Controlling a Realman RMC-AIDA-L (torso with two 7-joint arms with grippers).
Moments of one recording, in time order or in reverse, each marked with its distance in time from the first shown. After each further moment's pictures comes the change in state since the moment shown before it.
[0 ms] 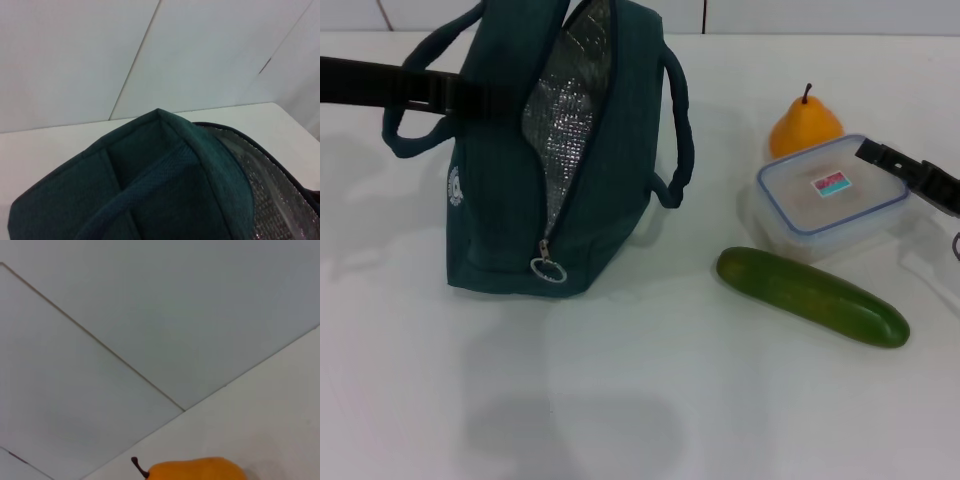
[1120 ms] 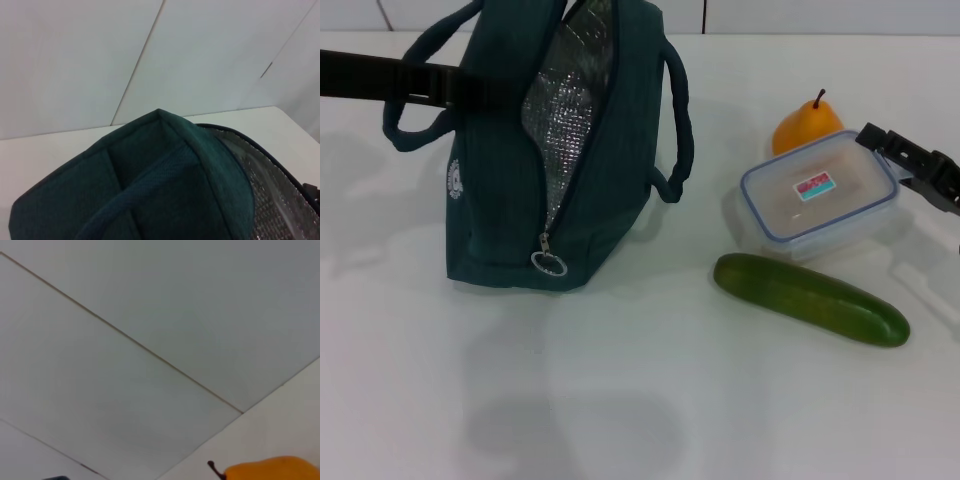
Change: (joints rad) left arm -0.004 0.000 0.000 0.000 0.001 -0.012 0.000; right arm -0.033 0.000 0.011 -0.008 0.014 -0.183 0.070
